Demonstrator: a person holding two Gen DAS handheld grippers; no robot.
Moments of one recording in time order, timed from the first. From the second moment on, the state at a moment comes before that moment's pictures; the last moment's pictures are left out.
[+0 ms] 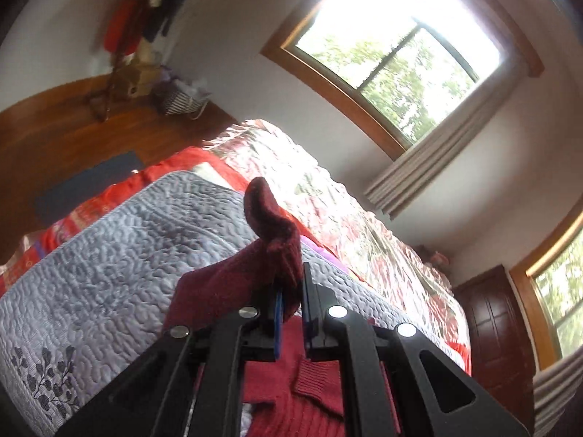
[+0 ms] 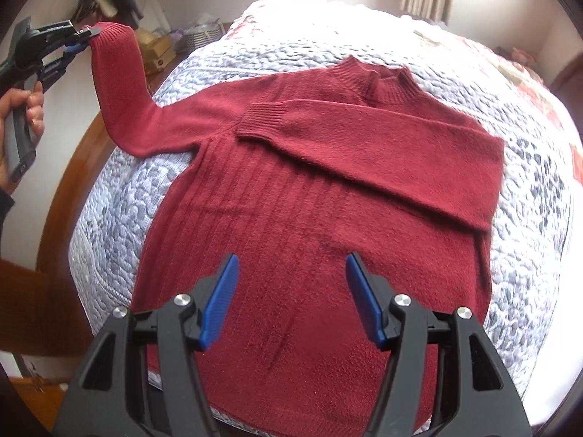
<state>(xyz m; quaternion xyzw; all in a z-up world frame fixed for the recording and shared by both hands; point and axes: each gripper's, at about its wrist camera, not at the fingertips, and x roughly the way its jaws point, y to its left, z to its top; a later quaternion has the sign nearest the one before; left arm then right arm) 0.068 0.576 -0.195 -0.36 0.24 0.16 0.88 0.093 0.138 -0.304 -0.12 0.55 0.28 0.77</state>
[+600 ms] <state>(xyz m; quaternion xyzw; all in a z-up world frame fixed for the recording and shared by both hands) 0.212 0.373 -0.322 -0.24 0.43 0.03 0.87 0.206 0.040 -0.337 0.16 0.64 0.25 0.71</state>
